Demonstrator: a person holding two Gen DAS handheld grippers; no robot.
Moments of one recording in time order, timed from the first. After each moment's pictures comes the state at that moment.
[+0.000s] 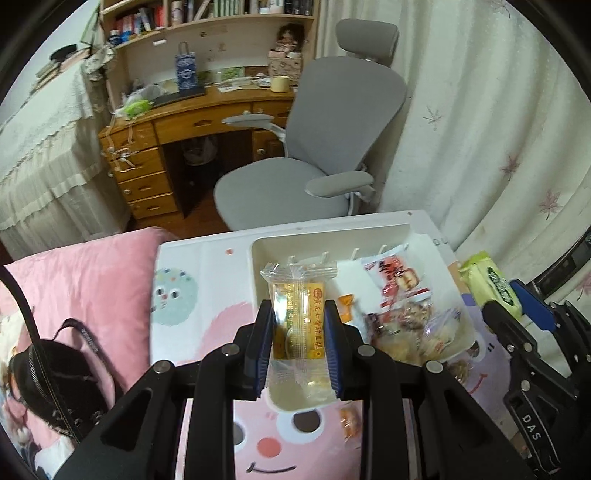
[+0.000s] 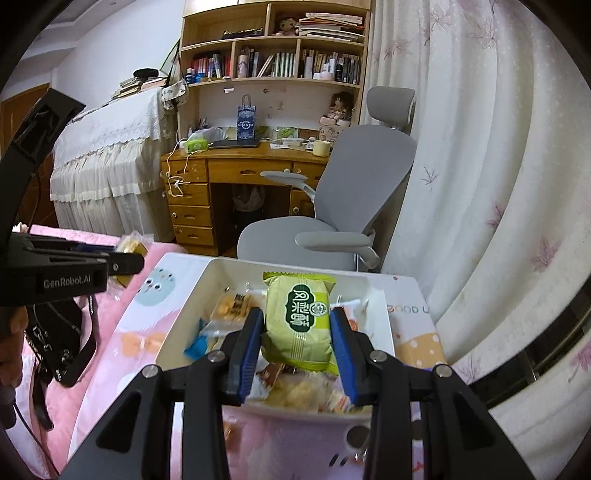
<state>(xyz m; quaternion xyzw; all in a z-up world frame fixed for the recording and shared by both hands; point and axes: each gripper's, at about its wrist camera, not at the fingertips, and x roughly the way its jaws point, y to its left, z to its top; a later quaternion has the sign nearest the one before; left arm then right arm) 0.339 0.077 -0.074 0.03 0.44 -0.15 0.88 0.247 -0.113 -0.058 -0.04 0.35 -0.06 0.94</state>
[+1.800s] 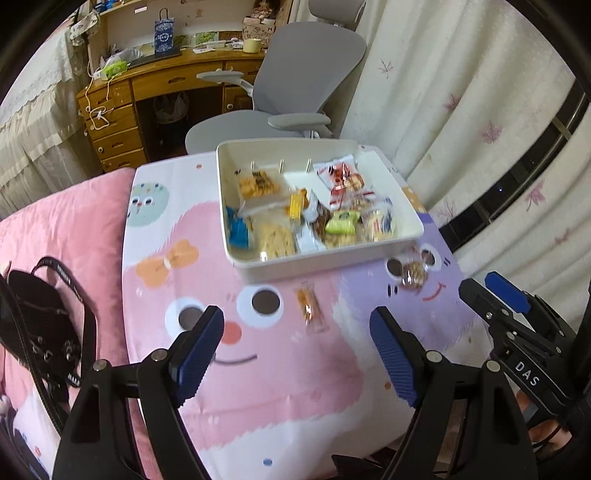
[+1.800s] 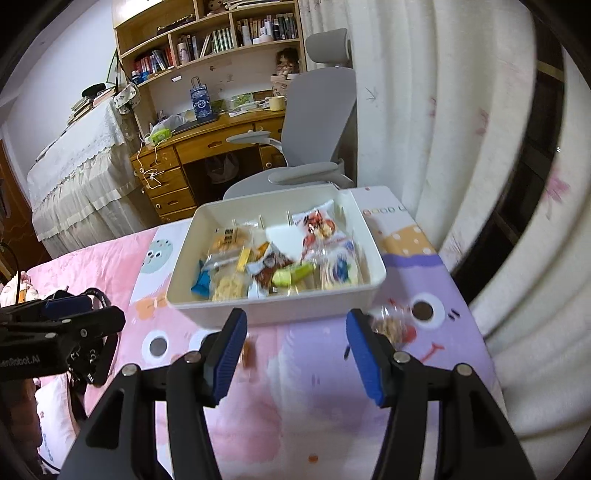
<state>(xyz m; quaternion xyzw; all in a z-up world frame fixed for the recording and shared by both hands) 0.191 0.112 -0.103 0.01 0.50 -0.22 0.84 0.127 -0.115 -0.082 0.08 0.41 -0.12 0.90</state>
